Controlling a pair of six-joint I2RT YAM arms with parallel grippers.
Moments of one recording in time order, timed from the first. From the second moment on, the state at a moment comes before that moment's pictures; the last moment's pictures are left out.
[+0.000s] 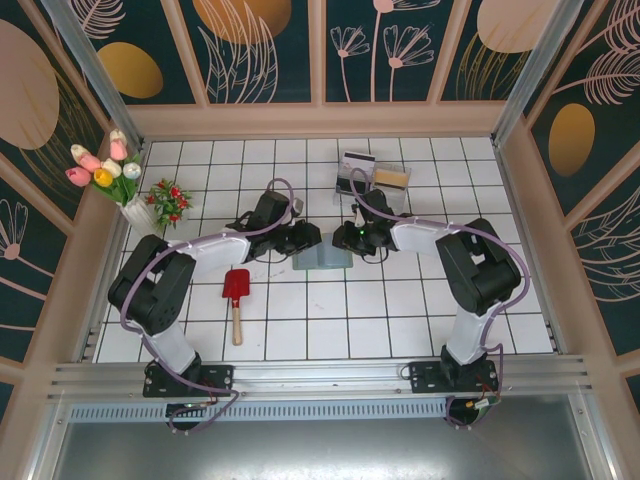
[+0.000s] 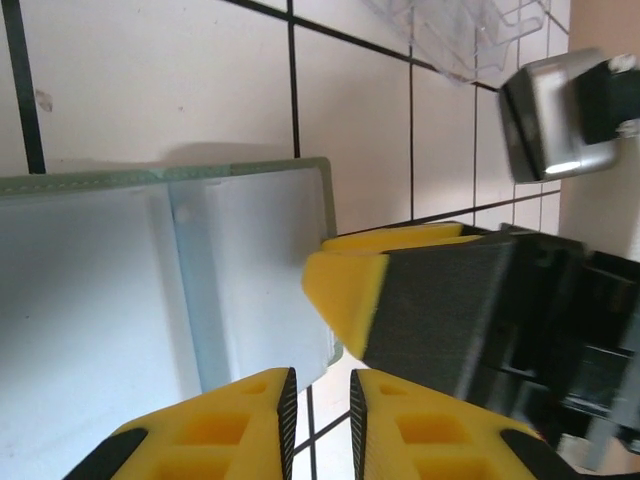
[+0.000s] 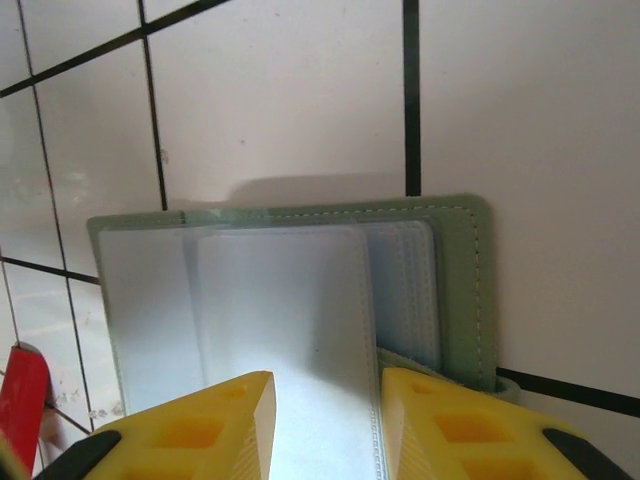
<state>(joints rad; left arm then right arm) -0.57 1.74 0.94 0.03 0.47 -0.88 0.53 1.81 1.00 -0.17 -0.36 0.70</state>
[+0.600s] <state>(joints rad) -0.57 1.75 0.94 -0.14 0.22 -0.85 0.58 1.75 1.01 -0.16 -0.38 0.69</state>
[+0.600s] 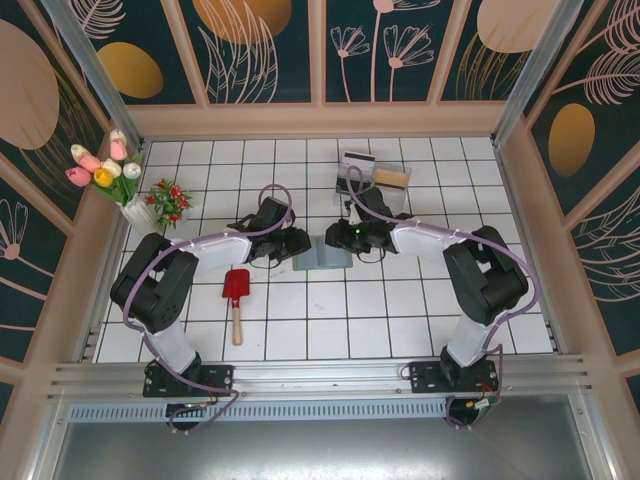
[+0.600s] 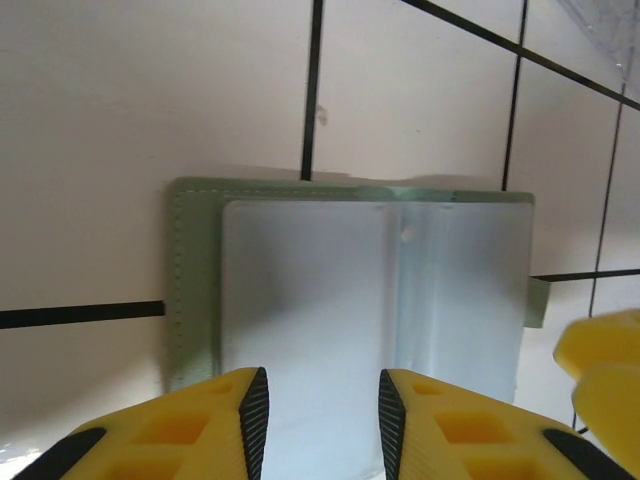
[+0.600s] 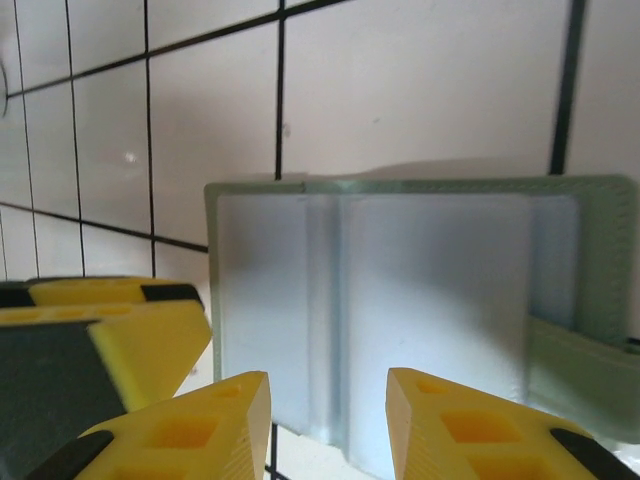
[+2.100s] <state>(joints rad) -0.57 1.78 0.94 -0.11 0.34 -0.83 0.61 1.88 1.07 -0.19 -0.39 0.69</state>
